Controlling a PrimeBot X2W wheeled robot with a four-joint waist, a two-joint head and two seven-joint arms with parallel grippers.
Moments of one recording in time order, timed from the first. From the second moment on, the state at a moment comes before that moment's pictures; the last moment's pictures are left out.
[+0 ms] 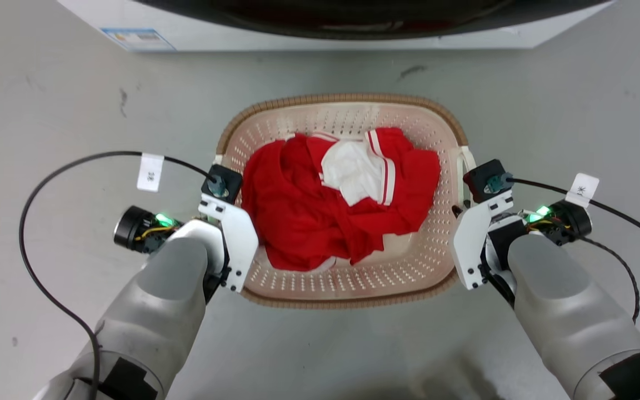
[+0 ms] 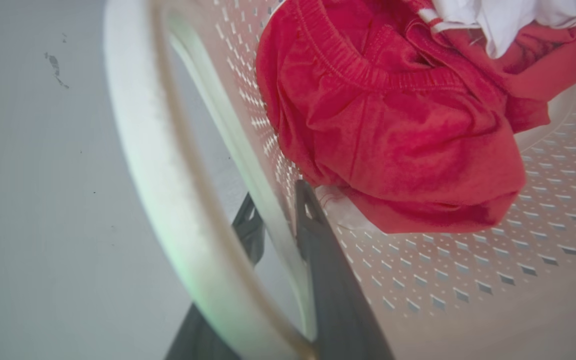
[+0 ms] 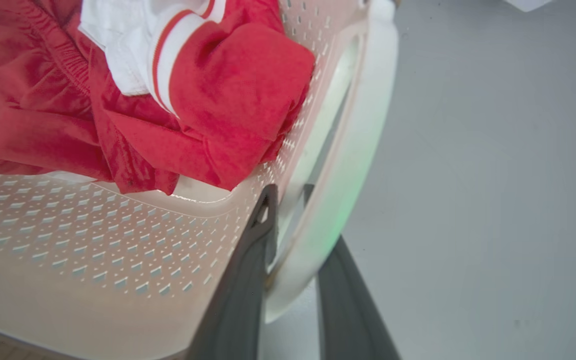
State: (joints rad) left arm -0.93 0.11 -0.69 1.29 -0.38 -0.12 0.06; right arm -0.89 -0.05 0.44 1.29 0.13 0.13 -0.01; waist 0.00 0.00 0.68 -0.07
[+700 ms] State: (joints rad) left arm -0.75 0.12 -0.84 1.26 -0.57 -0.12 0.17; right arm -0.74 -0.06 0.63 1.28 0.27 0.13 0.08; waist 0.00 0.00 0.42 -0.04
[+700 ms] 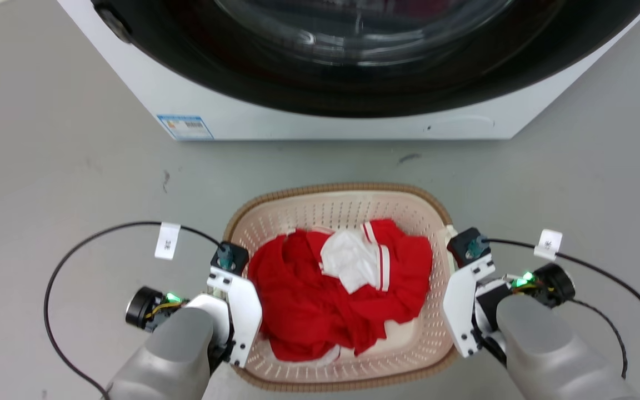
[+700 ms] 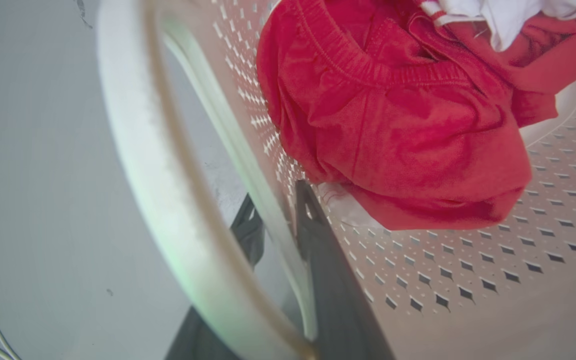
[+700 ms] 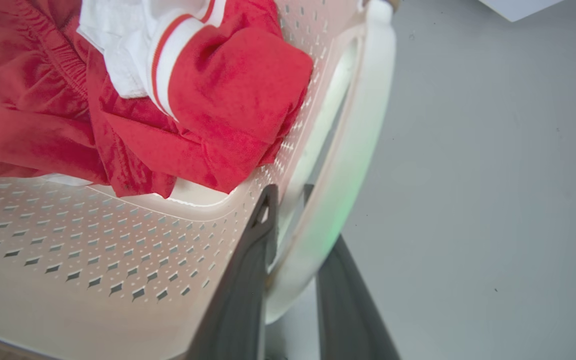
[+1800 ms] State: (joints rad) left arm -0.53 0.16 -1.05 1.21 -0.81 -0.12 0.33; right arm -0.56 -0.06 0.92 1.25 0.53 0.13 0.22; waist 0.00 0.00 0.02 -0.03
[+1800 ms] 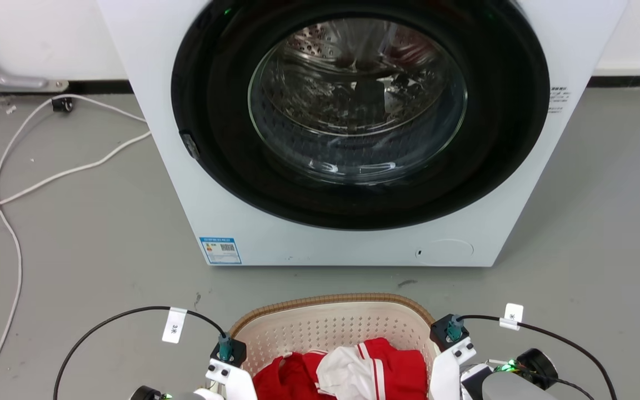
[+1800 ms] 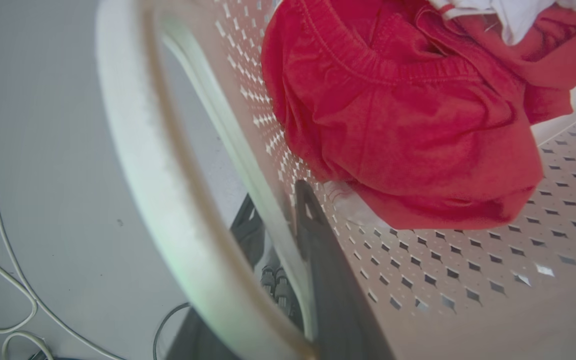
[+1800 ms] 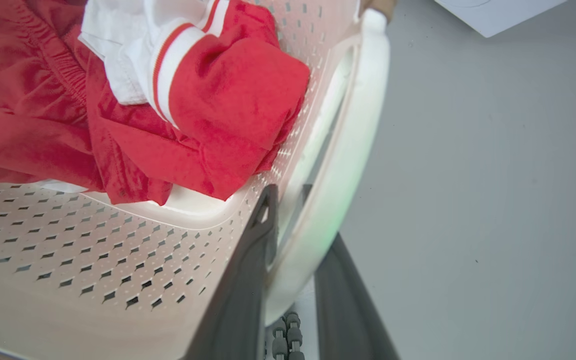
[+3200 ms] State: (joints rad) left arm -0.55 0.16 -1.20 1.23 -0.93 -0.12 0.28; right arm -0.57 -0.06 1.08 1.28 0.70 0.13 0.19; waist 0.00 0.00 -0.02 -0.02
